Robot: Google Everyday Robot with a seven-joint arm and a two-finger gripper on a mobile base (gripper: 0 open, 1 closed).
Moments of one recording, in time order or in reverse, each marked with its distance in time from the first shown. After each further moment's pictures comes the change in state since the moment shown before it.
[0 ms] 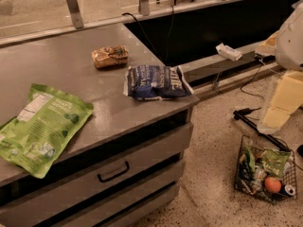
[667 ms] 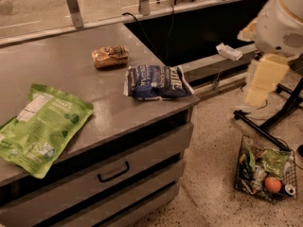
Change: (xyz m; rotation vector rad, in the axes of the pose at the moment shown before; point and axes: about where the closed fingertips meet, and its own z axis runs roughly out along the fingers) arm -0.024 -0.039 0.011 0.025 -0.020 -0.070
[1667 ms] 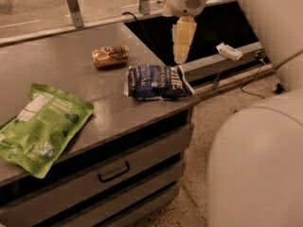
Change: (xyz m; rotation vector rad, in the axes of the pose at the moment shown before) arm -0.142 -0.137 0.087 -0.079 -0.039 -0.312
